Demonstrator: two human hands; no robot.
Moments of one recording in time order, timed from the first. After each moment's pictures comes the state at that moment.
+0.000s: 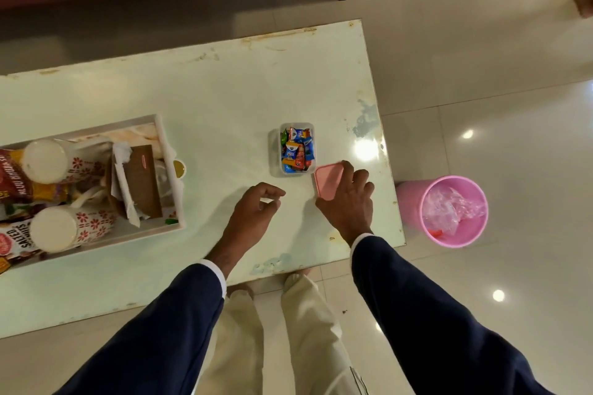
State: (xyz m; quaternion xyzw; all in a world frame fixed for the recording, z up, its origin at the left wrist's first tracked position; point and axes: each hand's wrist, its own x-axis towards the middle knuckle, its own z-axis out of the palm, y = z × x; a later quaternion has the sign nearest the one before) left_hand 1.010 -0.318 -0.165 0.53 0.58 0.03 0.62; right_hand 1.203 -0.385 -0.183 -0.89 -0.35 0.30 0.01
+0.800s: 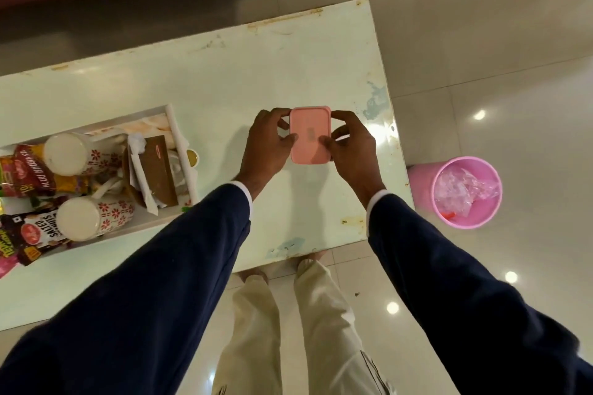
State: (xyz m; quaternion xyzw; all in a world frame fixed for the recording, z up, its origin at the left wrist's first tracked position) left_hand 1.061 -0.237 -0.151 0.67 0.56 0.09 0.47; right_hand 1.207 -0.323 -0.131 -0.82 -0.28 0.40 0.31
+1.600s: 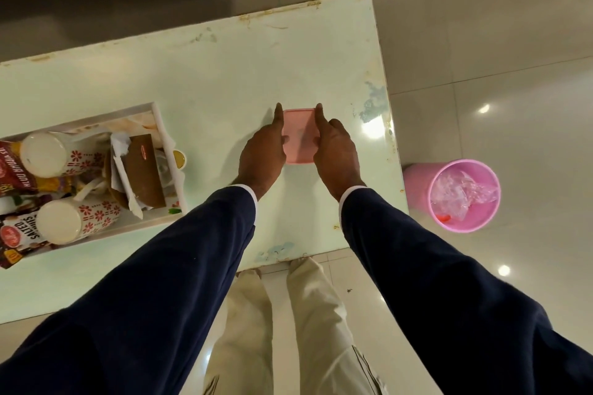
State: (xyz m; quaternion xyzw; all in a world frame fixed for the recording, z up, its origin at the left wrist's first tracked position) left_hand 1.072 -0.240 -0.182 0.75 0.55 -0.07 0.36; right_hand 1.205 -0.304 -0.164 -0.83 -0.41 0.36 0.11
